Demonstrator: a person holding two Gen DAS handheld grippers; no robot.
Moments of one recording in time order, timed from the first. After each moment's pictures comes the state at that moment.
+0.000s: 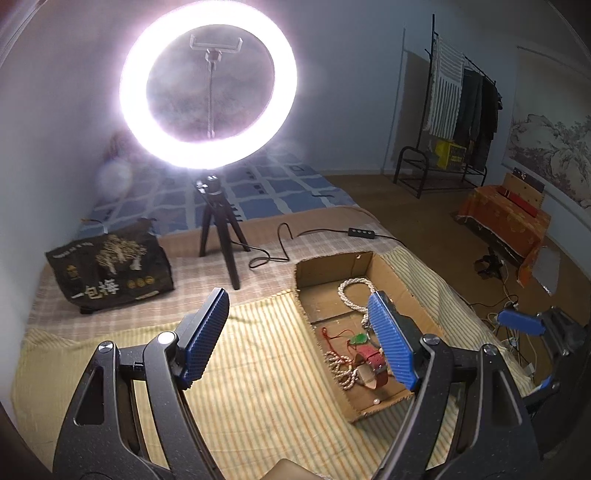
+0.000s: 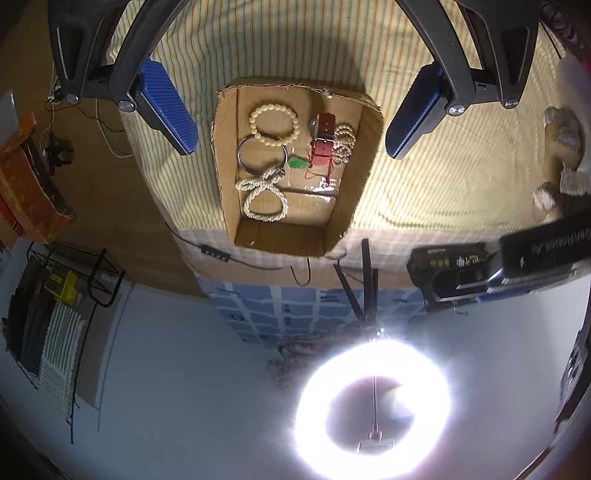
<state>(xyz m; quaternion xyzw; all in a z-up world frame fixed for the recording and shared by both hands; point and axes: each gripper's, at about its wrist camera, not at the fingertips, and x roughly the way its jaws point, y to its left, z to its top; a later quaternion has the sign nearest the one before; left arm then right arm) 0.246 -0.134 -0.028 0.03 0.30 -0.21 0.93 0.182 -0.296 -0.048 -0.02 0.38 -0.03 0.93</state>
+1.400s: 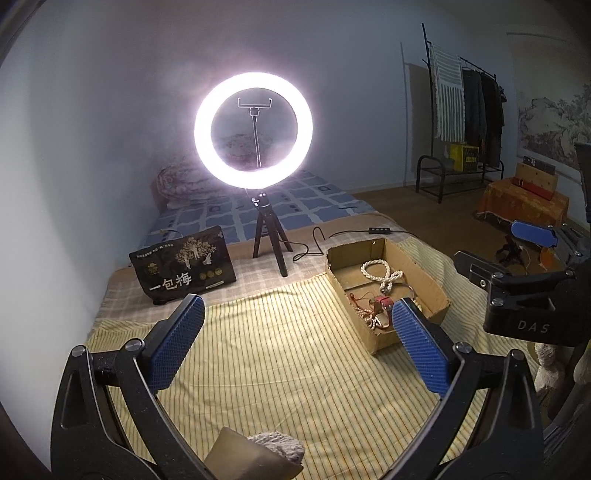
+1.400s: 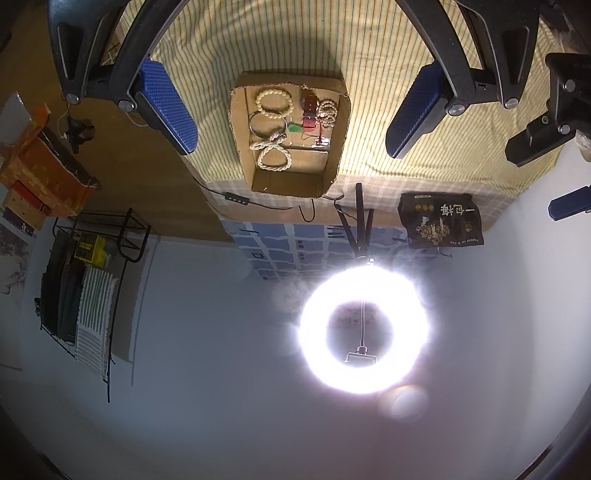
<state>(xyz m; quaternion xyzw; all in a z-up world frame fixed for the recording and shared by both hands) 0.103 -0.077 0.000 0.08 0.24 -0.15 0.96 0.102 -0.259 0.010 -0.03 0.26 -0.07 0.96</state>
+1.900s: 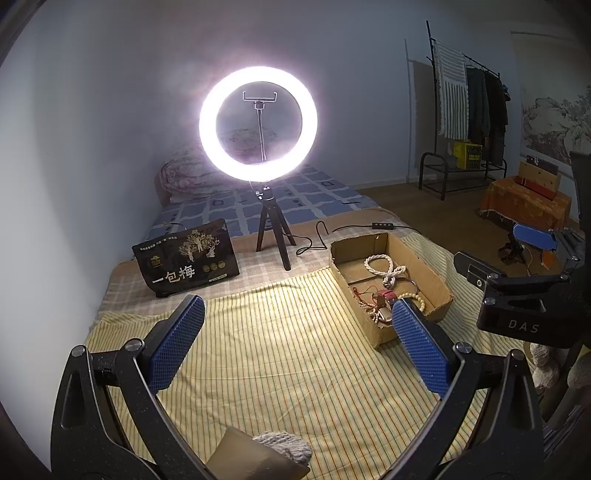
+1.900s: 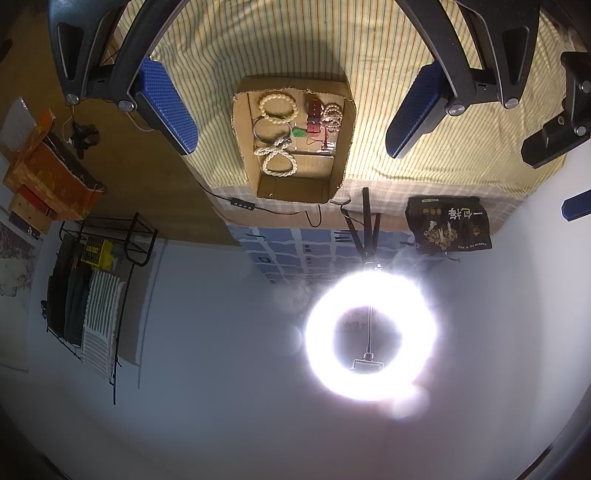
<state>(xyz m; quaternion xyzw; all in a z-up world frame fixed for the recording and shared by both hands) 0.101 -0.073 -0.004 0.08 0.24 -0.15 0.95 0.103 -0.259 0.003 -0.03 0.26 -0.09 0.96</state>
